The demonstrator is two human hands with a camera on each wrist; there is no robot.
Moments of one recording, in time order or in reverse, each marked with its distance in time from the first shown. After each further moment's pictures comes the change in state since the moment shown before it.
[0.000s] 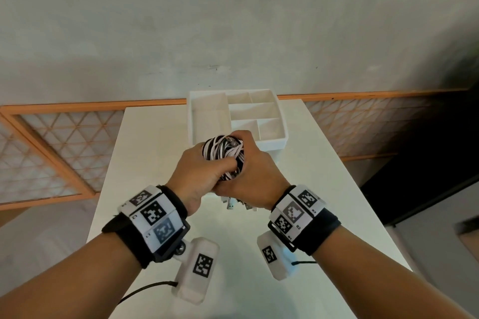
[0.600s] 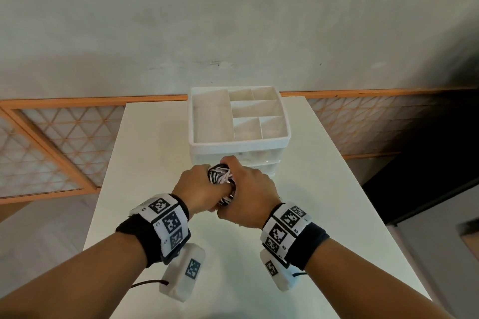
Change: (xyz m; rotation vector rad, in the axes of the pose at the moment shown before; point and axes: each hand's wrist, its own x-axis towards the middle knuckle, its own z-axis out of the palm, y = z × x) left_hand 0.013 -0.038 -0.004 0.562 -0.031 -0.129; right_hand 0.000 0.035 0.032 -0.517 -0.029 0.008
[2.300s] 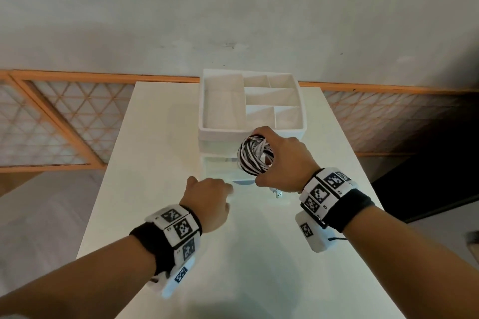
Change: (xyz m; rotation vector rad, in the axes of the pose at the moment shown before) left_hand 0.005 -0.045 0.032 0.869 -0.116 0.344; right_hand 0.027 0.041 -0.052 -0.080 -0.072 -0.008
